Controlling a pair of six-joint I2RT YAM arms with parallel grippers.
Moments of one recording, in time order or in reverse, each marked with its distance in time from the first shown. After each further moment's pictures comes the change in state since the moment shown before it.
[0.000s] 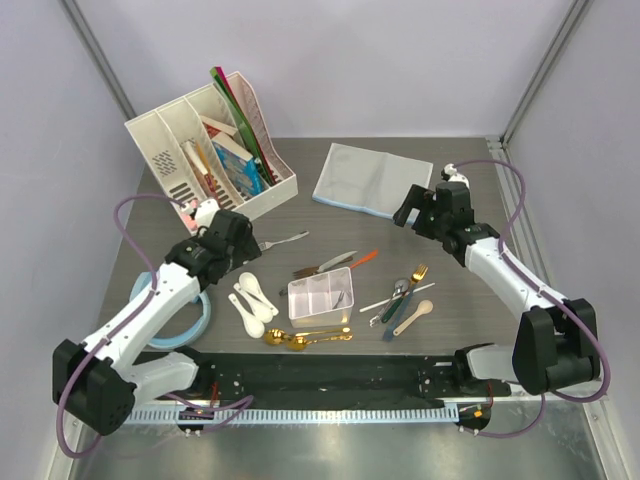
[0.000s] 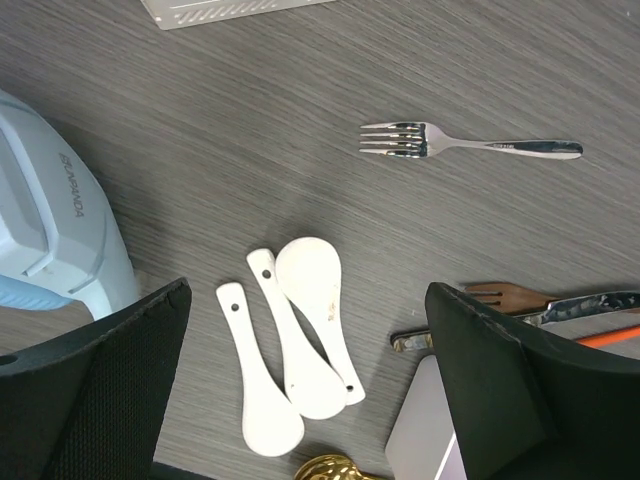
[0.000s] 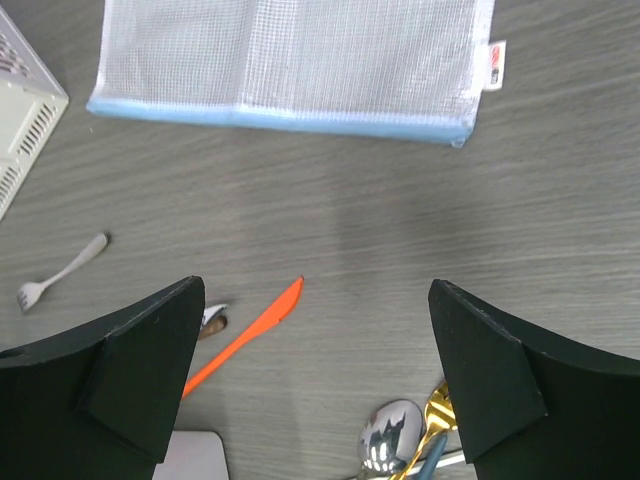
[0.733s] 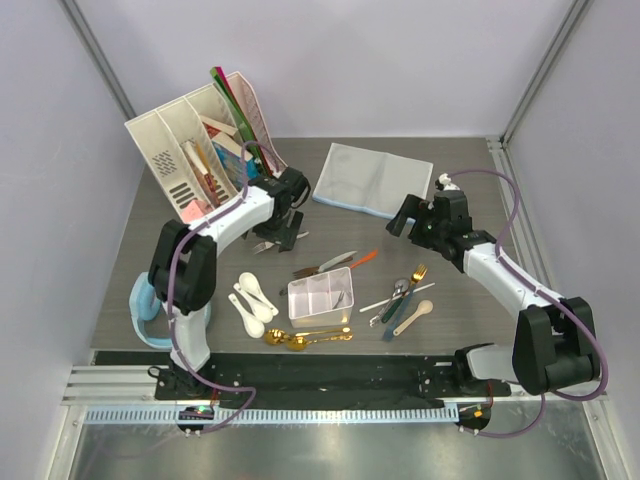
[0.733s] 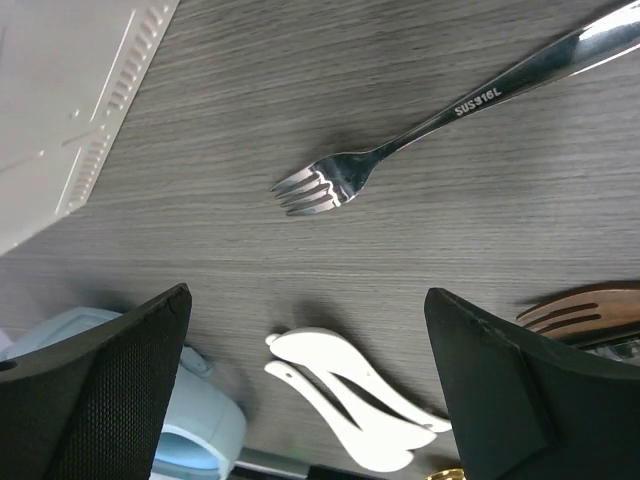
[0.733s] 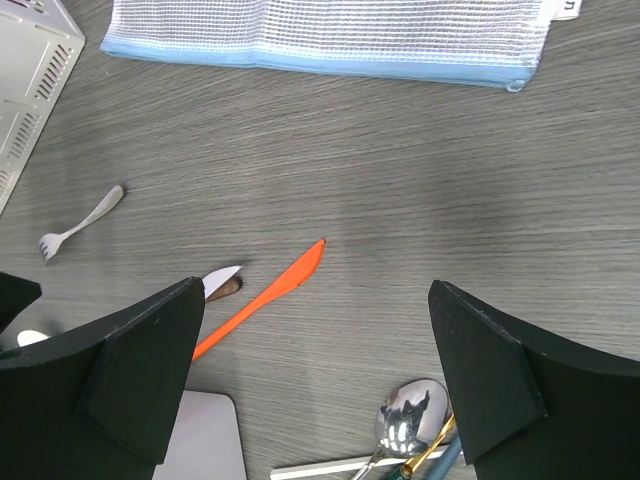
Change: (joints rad) left arm -0.047 0.800 0.612 -0.238 0.103 0.559; right arm 0.000 0.000 -0.081 0.037 -0.125 0.026
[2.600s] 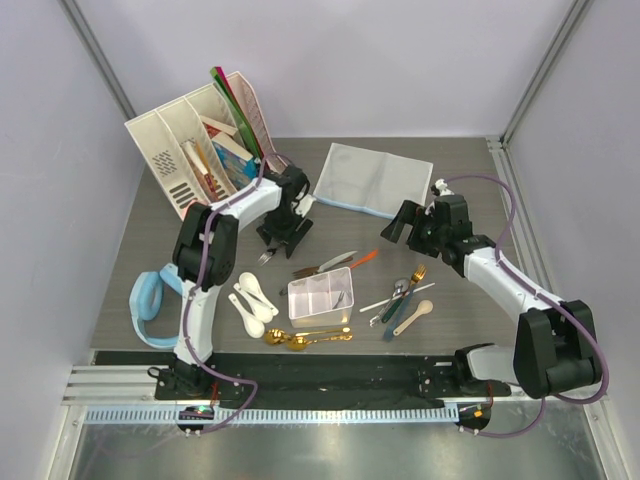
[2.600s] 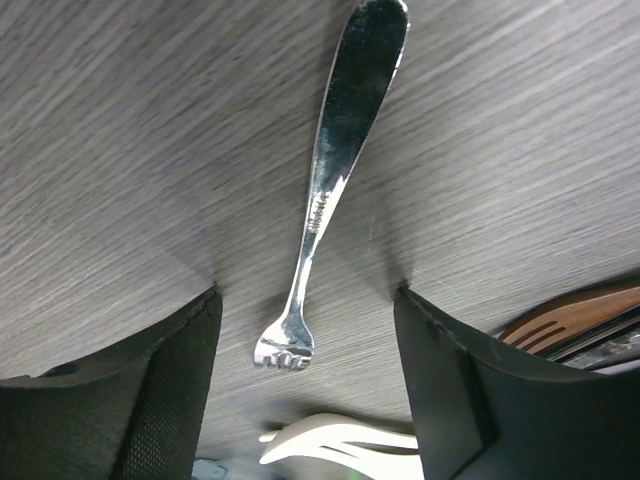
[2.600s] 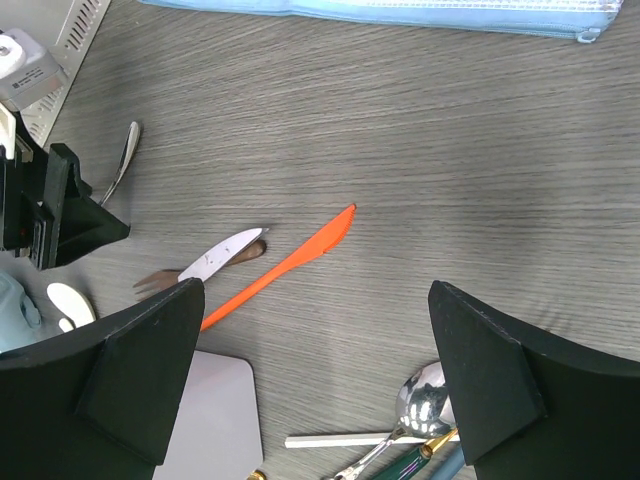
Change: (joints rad) left arm 0.057 0.274 0.179 -0.016 0.380 0.373; right arm 0.000 -0.016 -0.042 0.014 -0.111 0.012
